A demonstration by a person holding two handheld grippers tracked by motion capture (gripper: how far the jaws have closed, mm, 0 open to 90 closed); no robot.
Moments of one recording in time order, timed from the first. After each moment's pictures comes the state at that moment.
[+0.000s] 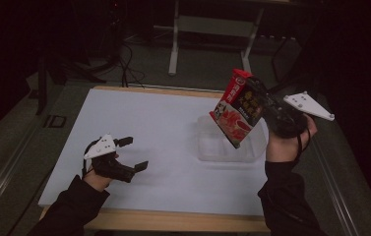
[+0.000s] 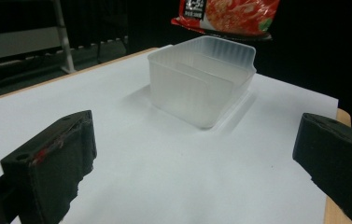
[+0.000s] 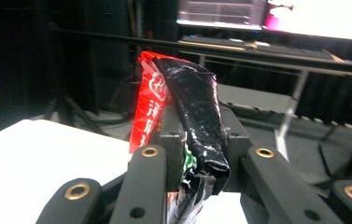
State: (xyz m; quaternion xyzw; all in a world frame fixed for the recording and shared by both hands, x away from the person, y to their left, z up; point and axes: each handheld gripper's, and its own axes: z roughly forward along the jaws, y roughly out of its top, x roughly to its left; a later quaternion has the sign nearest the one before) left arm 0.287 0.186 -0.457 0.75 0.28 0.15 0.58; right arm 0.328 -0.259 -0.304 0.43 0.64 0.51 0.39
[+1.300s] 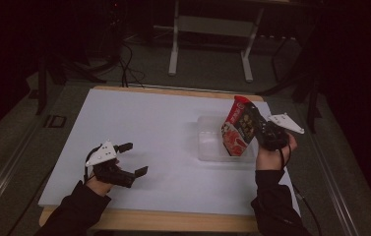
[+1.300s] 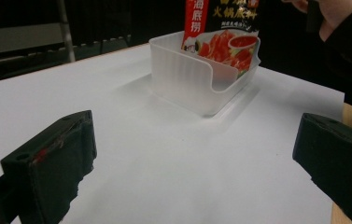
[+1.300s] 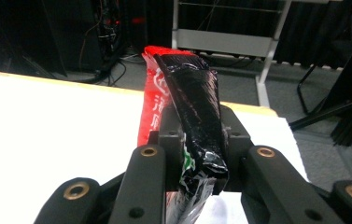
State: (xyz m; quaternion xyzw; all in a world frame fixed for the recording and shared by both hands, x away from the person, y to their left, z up) left arm 0.282 0.187 -0.480 0.75 0.28 0.15 0.58; right arm 0.361 -0.275 -0.406 0.51 0.64 0.44 0.37
